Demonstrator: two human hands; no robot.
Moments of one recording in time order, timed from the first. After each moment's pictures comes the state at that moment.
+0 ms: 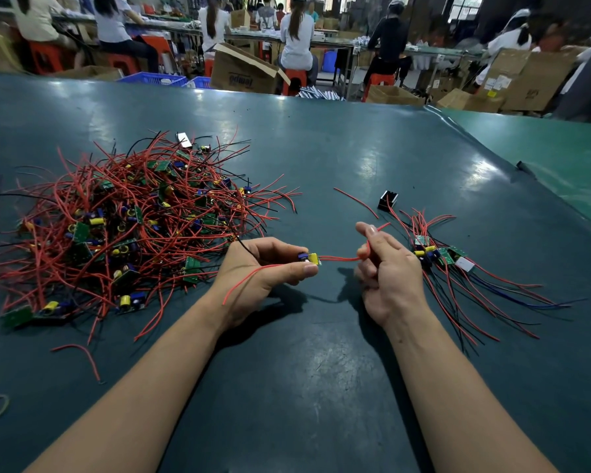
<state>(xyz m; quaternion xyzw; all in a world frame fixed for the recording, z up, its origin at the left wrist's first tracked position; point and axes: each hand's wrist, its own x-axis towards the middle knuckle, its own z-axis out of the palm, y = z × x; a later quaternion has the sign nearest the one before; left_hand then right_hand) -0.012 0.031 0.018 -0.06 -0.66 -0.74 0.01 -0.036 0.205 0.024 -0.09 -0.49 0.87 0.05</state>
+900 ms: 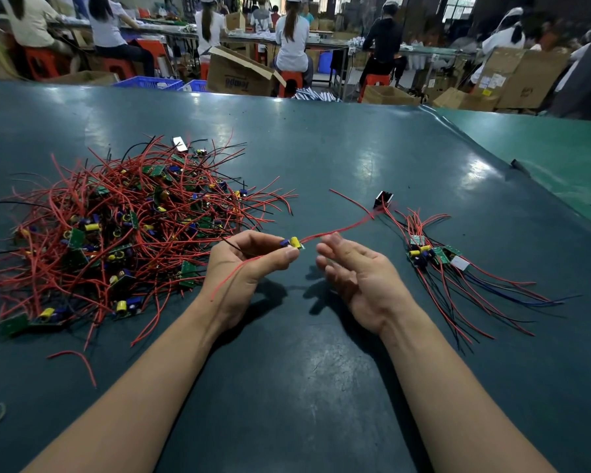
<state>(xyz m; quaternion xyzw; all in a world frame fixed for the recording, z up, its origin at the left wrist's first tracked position) -0.018 0.028 0.014 -0.02 -0.60 -0.80 0.07 -0.027 0.196 0.026 -0.08 -0.48 0.87 -0.10</state>
